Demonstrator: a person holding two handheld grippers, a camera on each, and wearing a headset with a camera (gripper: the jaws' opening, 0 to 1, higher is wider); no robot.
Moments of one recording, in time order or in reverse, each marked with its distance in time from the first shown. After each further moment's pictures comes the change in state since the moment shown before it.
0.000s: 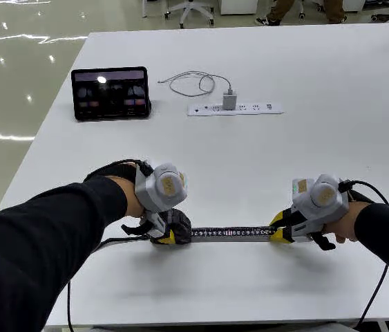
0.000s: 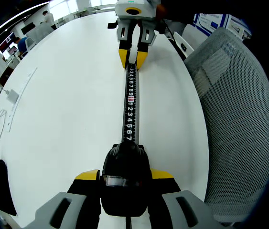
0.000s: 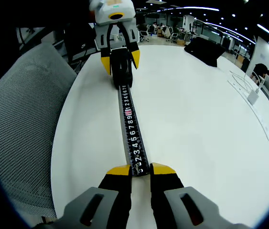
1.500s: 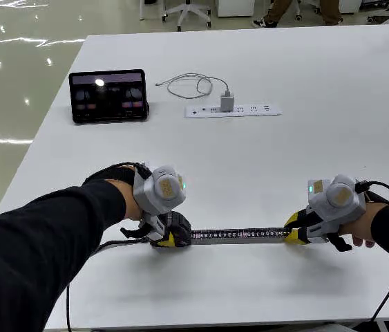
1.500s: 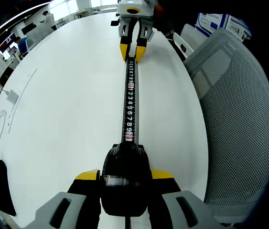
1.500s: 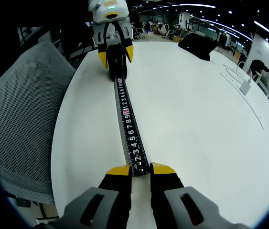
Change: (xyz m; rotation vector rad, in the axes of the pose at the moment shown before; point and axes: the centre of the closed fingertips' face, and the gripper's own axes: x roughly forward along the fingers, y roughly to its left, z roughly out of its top) left arm 0.000 -0.001 0.001 -0.001 -0.008 -0.002; right arm -0.023 -0.004 -0.025 0.026 0.026 -0.025
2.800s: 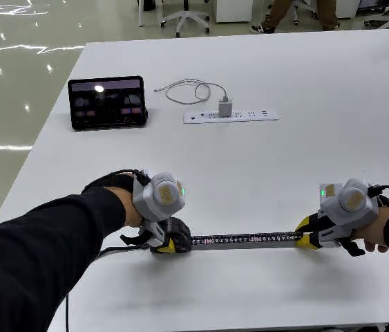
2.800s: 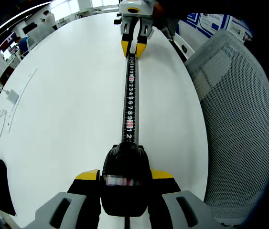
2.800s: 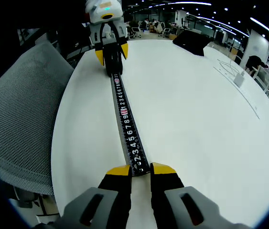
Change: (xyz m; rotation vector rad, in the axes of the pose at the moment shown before) left arm 0.002 0.000 0.003 -0.007 -0.001 0.003; right arm -0.012 -0.005 -0.017 0.033 0.010 -0.013
